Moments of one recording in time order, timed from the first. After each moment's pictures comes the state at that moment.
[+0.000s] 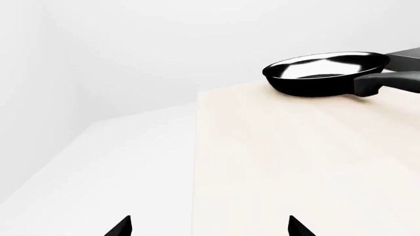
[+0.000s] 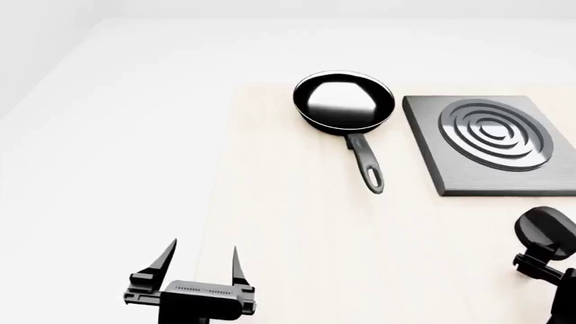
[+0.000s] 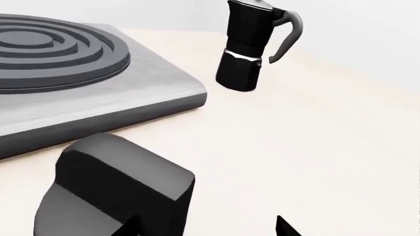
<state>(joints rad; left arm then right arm) 0.04 -0.27 0.37 0.18 -0.03 -0.03 -0.37 0.30 0.48 0.26 0.52 0.28 0.08 0.34</state>
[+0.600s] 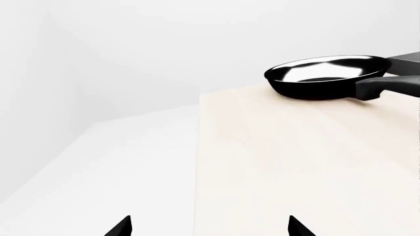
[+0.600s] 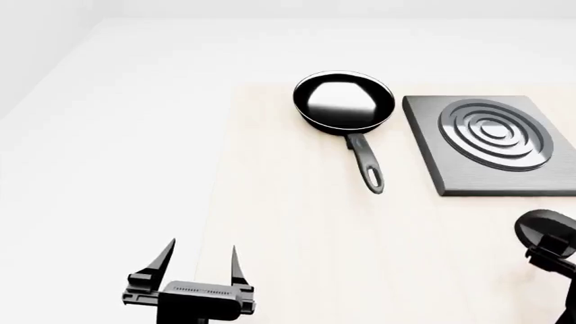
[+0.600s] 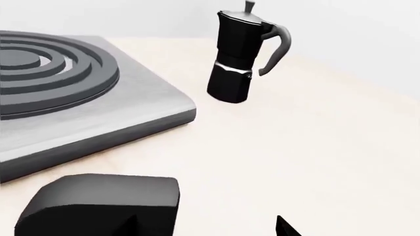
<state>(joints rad) 0.04 -0.27 0.37 0.19 -0.03 -0.03 -0.38 0.32 0.52 0.28 0.46 0.30 0.15 0.34</state>
